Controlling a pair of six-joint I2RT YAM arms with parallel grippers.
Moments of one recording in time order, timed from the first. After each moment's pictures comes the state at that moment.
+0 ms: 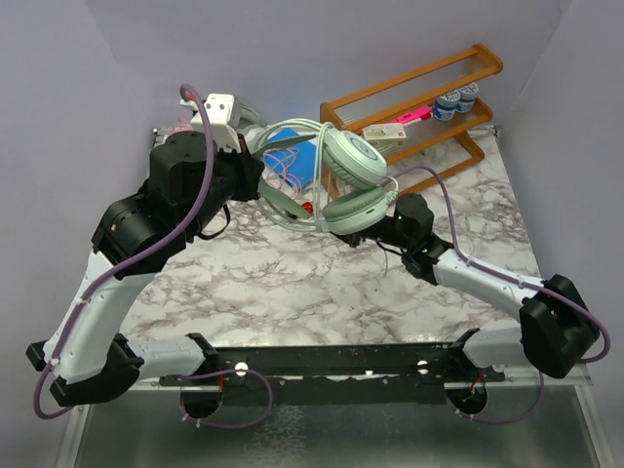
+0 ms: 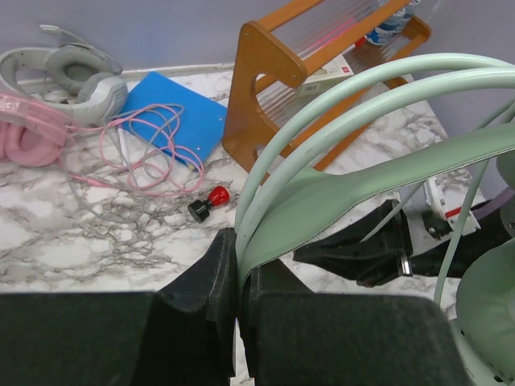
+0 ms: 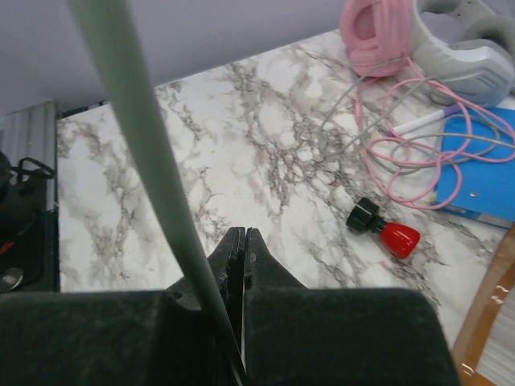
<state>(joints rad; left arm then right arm) -0.78 1.18 1.88 -0.97 -0.36 -0.33 0.66 1.32 0.74 0.53 -0.51 0.01</state>
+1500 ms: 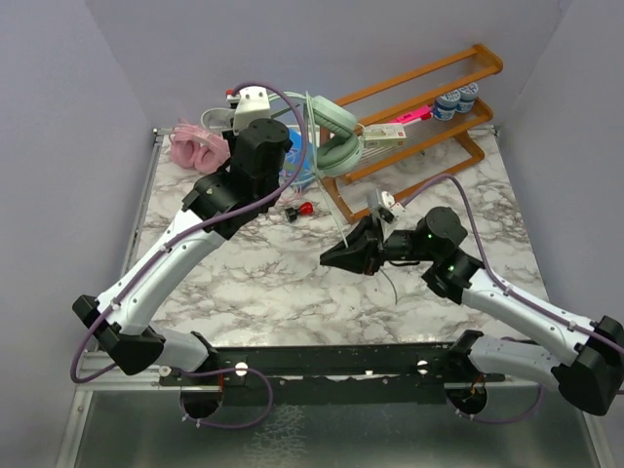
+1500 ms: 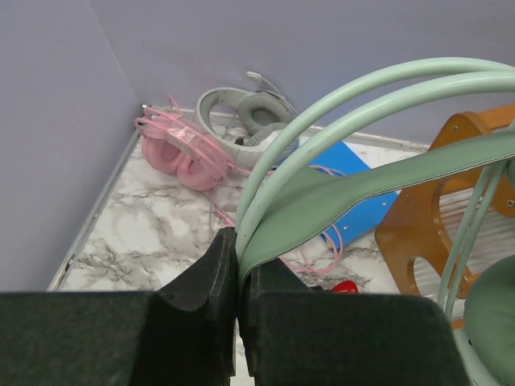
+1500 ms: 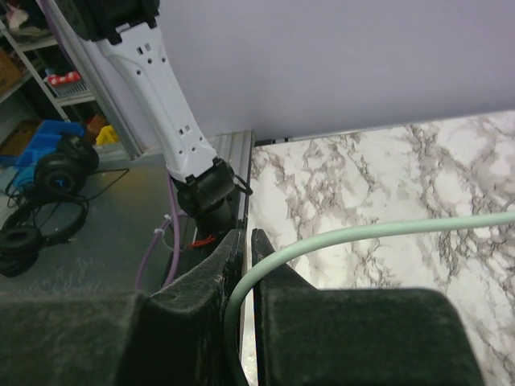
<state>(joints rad) -0.76 1.37 1.68 -0.60 -0.97 -0.24 0.78 1.05 0.73 0.47 -0.83 0.26</state>
